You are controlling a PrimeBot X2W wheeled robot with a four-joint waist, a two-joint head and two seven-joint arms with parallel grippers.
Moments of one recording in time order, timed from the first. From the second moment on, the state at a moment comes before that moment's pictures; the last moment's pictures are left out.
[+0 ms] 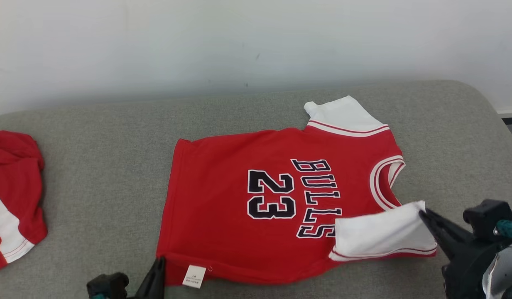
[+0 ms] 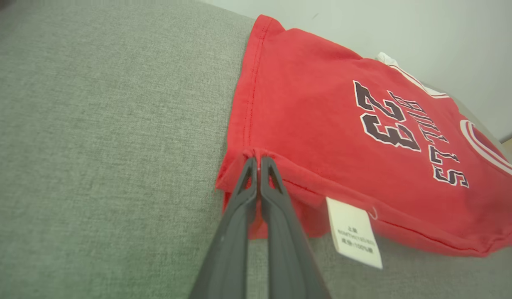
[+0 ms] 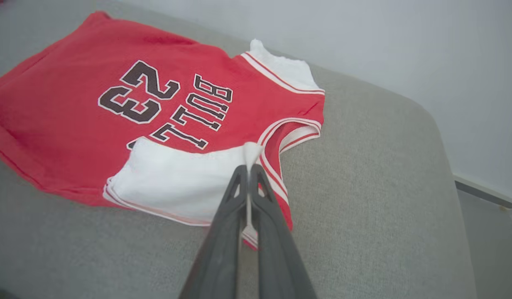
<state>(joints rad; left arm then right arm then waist) -0.07 0.24 -0.36 0.32 -0.68 0.05 -0.13 0.05 -0.60 0.12 -0.27 0.40 0.13 0.52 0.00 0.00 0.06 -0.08</state>
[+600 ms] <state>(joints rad) -0.30 0.20 -0.38 0.44 -0.62 0.11 -0.13 -0.22 -0.55 0.20 0.05 0.23 0.13 0.15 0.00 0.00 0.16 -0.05</state>
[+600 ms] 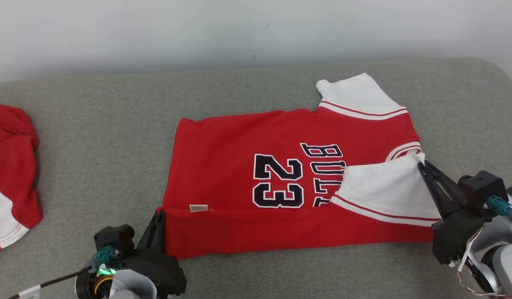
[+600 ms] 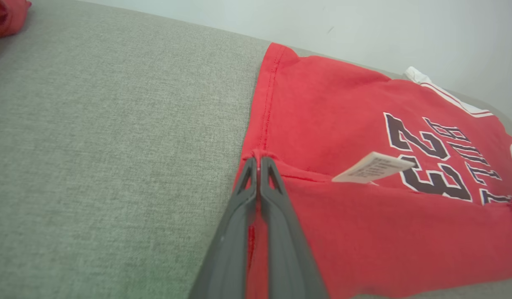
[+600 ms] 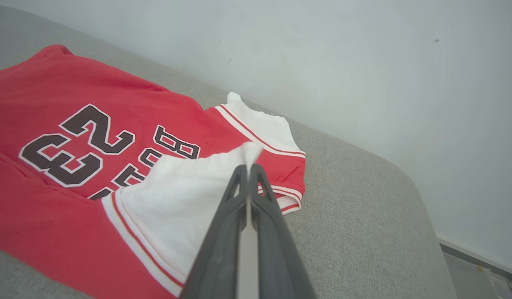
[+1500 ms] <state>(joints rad) -0.37 0.20 -0.39 0.48 -0.60 0.11 -0.18 -0.38 -0.47 0.17 0.23 0.14 0.13 -0.01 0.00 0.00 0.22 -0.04</state>
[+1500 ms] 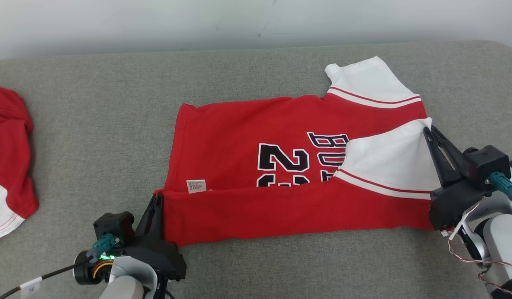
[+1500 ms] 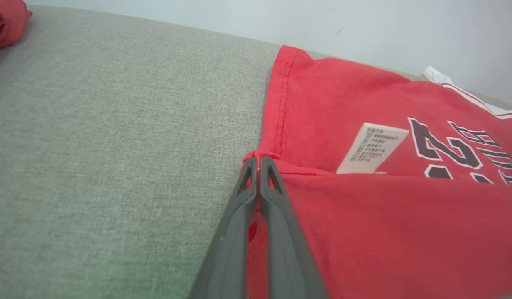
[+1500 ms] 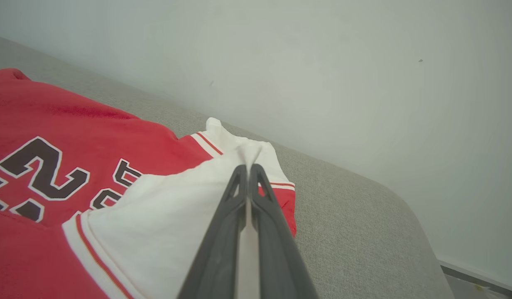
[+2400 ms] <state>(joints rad) -0.26 0.26 -0.48 0.46 -0.56 0.18 -0.01 -0.16 -0.19 -0.09 0.01 0.15 0.13 0.24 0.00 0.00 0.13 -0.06</state>
